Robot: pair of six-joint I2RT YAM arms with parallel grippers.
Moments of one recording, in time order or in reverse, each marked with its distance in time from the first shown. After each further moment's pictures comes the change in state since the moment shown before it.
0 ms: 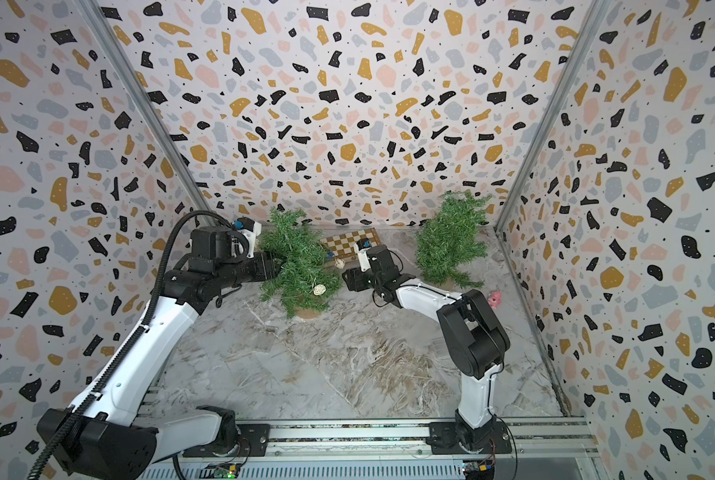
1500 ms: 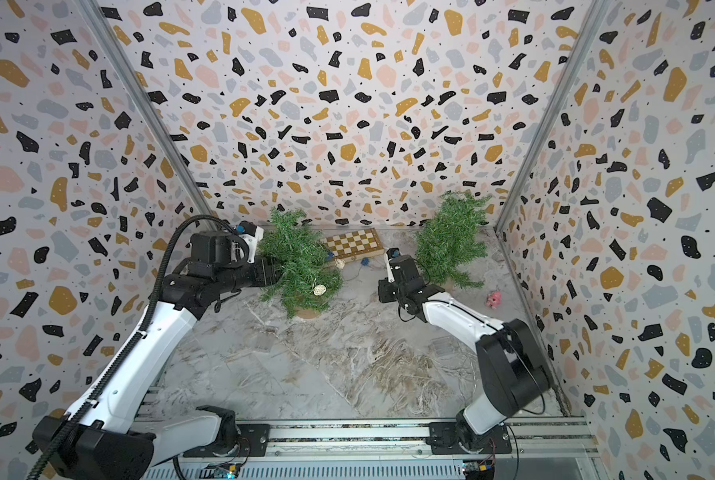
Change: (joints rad) left arm -0.014 -0.050 -0.026 -0.041 0.026 0.023; right arm -0.047 -0.387 -0.232 -0.233 0.151 0.033
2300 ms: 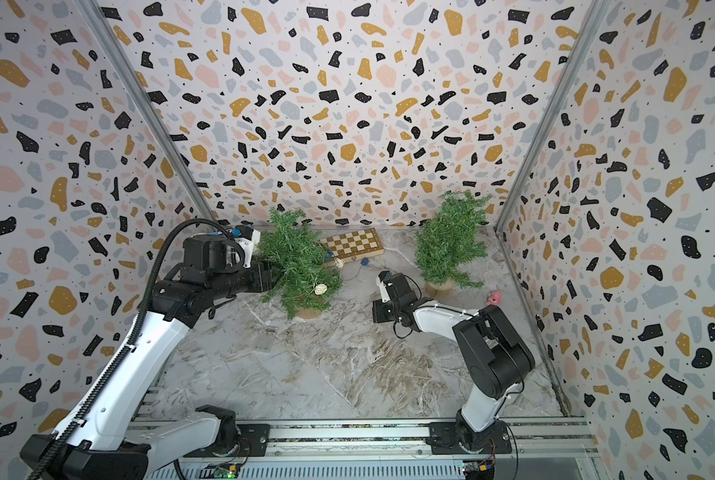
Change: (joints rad) left arm -0.016 -0.042 0.005 -0.041 -0.026 0.004; right arm 0.031 0.203 -0.117 0.122 -0.159 0.074
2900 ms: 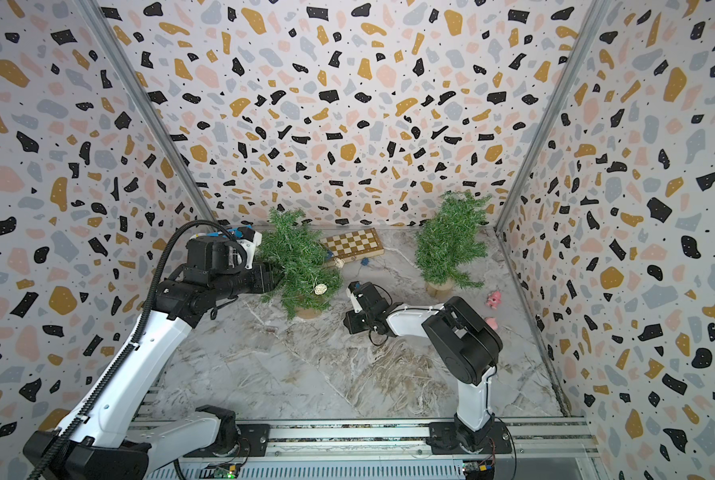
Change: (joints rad) left arm 0.000 0.004 -0.023 0.013 -0.004 0.000; right arm 0.169 0.169 0.112 0.074 -0.038 0.056
